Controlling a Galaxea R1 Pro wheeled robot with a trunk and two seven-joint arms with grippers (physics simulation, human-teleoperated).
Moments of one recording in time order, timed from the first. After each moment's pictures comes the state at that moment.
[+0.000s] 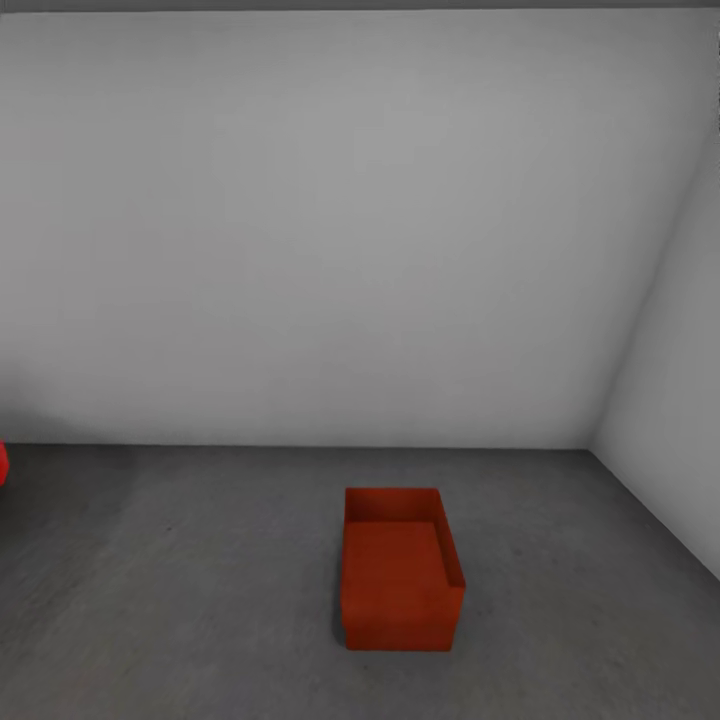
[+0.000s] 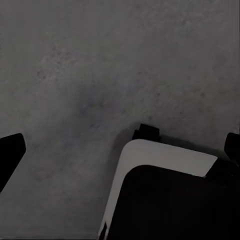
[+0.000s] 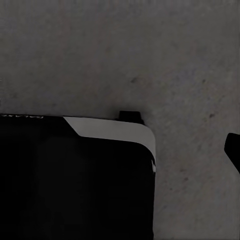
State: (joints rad) left arm -0.29 0.04 -0.03 0.00 0.25 0.00 0.16; right arm -0.20 0.05 0.06 0.03 0.00 -0.14 -0.08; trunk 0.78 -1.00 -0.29
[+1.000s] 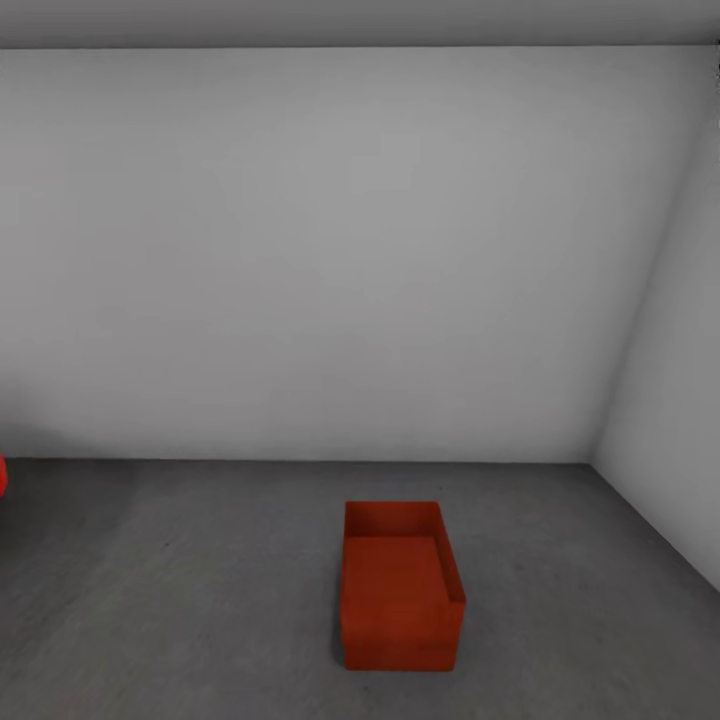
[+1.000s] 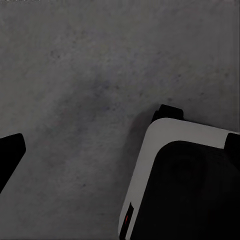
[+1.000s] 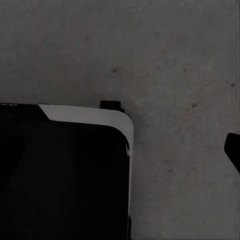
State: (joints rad) left arm -0.19 0.14 -0.03 0.00 0.26 0.00 0.05; right arm -0.12 -0.02 0.06 0.03 -0.01 -0.19 -0.04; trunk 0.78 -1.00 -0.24
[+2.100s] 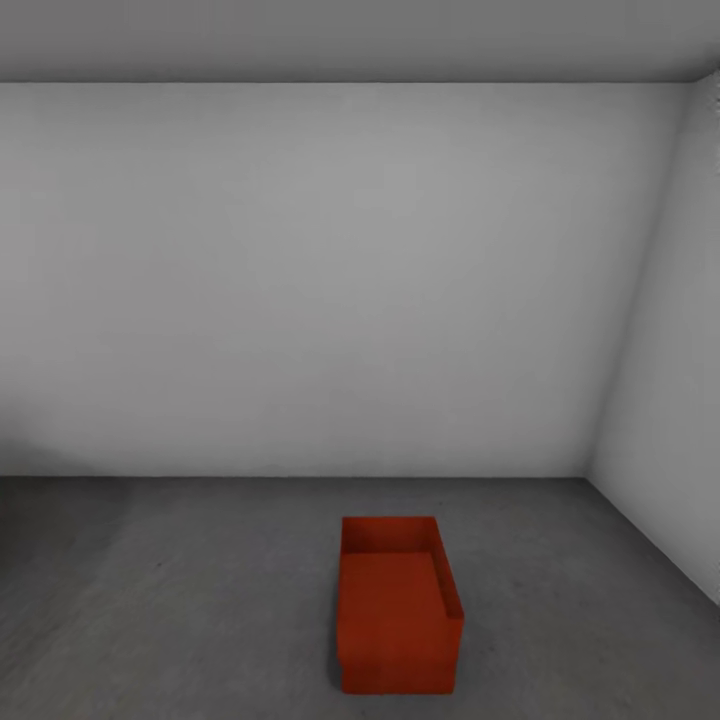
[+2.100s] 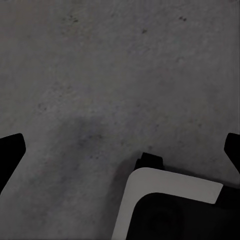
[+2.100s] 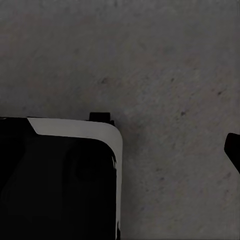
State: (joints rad) left arm -0.18 0.11 -0.03 -0.01 0.26 -0.16 0.05; right arm -0.12 -0.05 0.06 0.03 -0.01 -0.18 -0.03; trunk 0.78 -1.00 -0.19
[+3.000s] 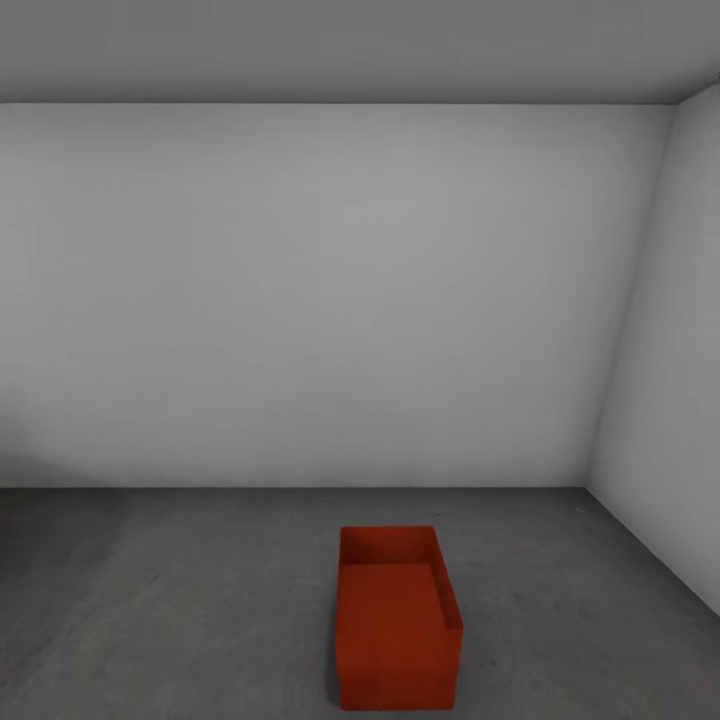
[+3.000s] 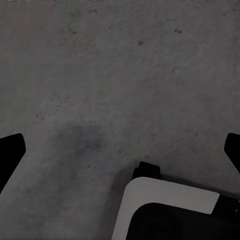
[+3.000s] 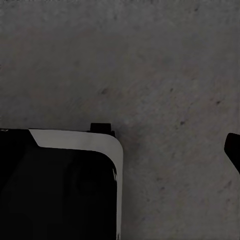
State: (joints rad) left arm -0.18 0.11 -0.03 -0.01 0.26 -0.16 0.05; right arm -0.12 -0.05 0.06 0.03 -0.01 -0.18 -0.03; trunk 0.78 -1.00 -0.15
